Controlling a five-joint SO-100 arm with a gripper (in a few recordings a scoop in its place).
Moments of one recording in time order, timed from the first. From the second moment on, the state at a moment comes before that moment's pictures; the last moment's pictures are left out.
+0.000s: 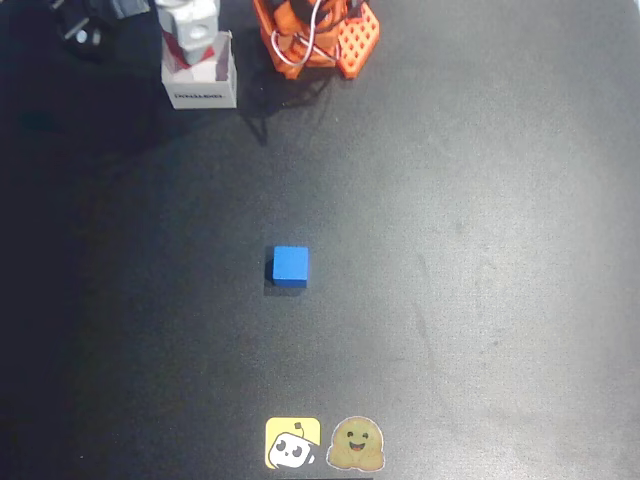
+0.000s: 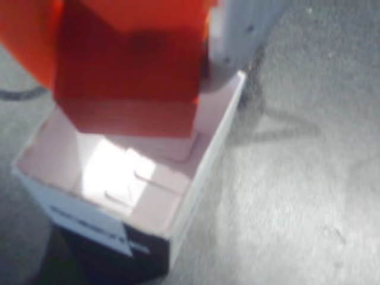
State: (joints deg) arm 70.9 140.0 128.1 93.2 87.4
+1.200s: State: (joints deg) arm 18.0 136.0 120.1 69.0 78.8
